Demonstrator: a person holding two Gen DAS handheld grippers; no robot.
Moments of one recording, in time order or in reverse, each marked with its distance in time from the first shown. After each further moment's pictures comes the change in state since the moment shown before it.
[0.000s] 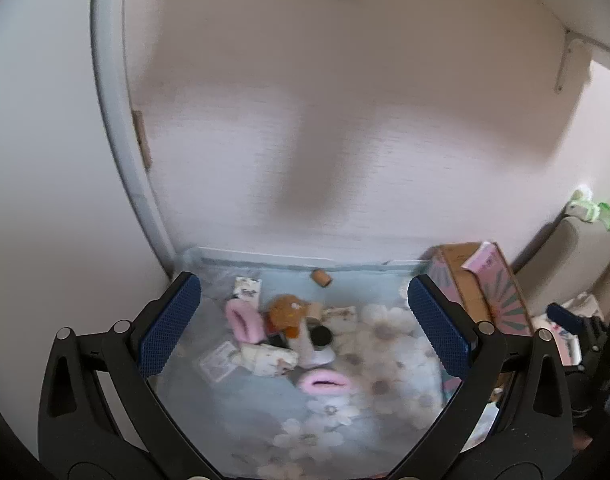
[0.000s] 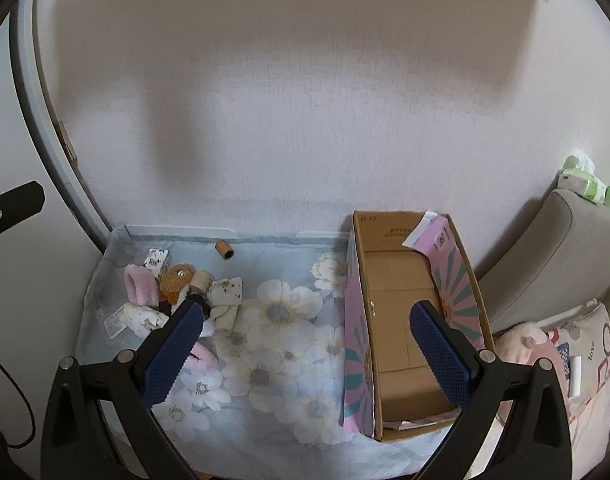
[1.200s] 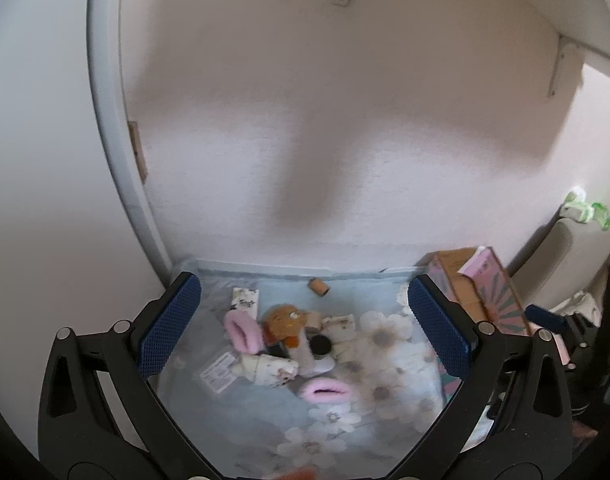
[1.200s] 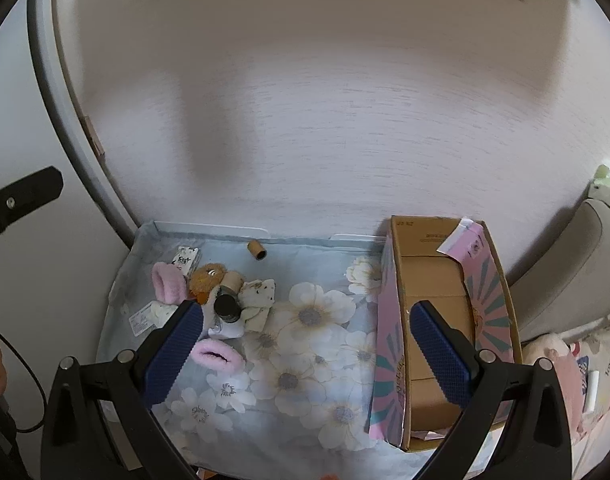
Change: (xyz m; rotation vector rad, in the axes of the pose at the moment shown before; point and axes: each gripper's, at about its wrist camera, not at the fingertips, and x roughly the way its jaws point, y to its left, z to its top) left arm -0.001 0.005 0.005 0.014 -0.028 -0.035; right arm 0.007 0.013 0.003 -0.030 0.010 0.121
